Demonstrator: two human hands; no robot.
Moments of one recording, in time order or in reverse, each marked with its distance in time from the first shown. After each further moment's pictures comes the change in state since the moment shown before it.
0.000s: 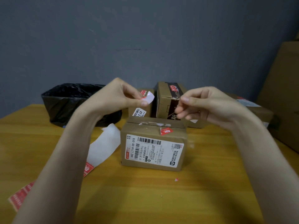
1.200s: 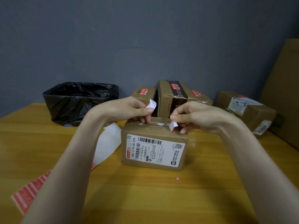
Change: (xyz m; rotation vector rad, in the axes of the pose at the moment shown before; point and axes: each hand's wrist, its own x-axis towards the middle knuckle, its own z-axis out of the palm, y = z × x) left_hand 0.003 -0.013 0.019 0.068 -0.354 -0.217; right_hand 0.019 0.026 0.009 -0.362 -0.098 0.248
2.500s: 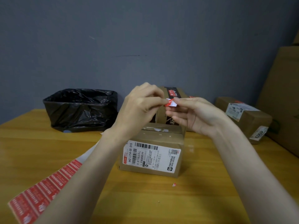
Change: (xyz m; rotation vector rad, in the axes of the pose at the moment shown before) left_hand 0.020 0.014 0.033 0.513 0.876 0.857; right_hand -0.011 -0.019 0.002 0.784 0.217 -0.090
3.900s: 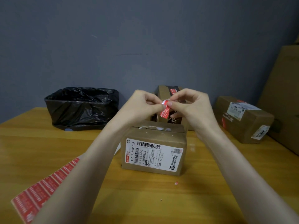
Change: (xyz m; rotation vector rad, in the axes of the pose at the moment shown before) left_hand 0.015 0.012 -0.014 -0.539 -0.373 -0.914; right_hand 0.010 0.021 0.008 -0.457 0.252 -0.506
